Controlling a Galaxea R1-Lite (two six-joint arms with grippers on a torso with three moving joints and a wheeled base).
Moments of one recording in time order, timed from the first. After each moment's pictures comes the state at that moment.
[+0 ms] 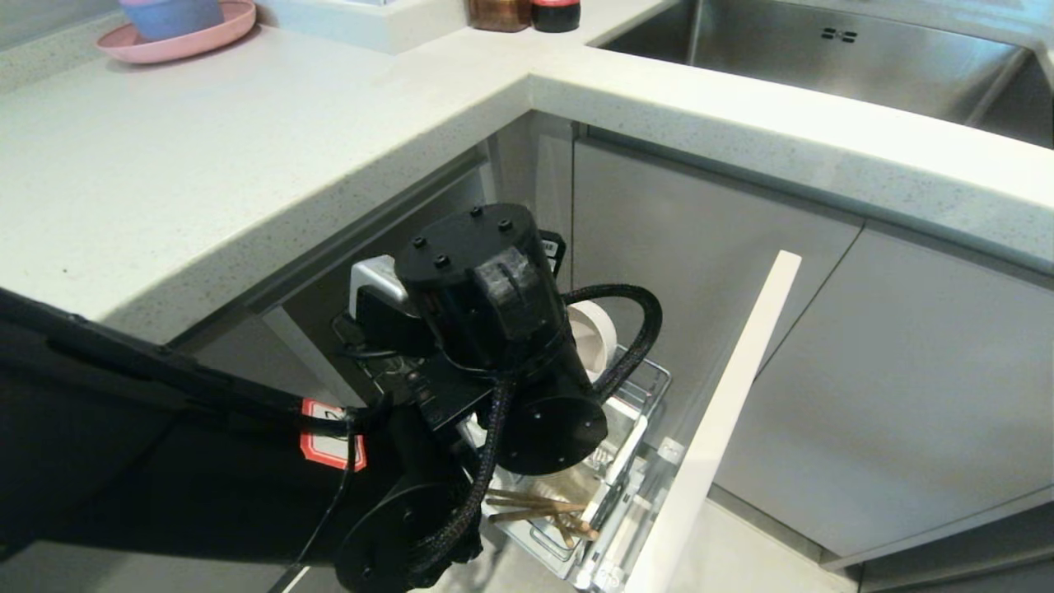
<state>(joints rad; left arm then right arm) -1.03 1.91 -1.09 -1.12 1.22 -0.95 0.00 0.00 0.00 0.00 0.00 0.01</state>
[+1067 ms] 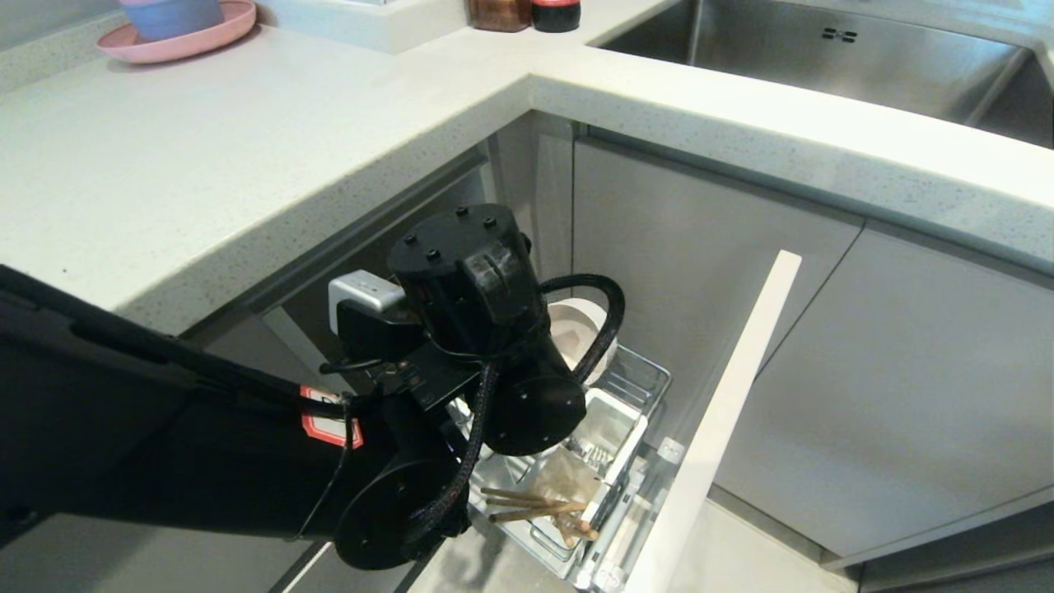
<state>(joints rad) -0.97 1.92 -1.08 -1.12 1.28 -1.03 0.00 0.00 0.00 0.00 0.00 0.01</state>
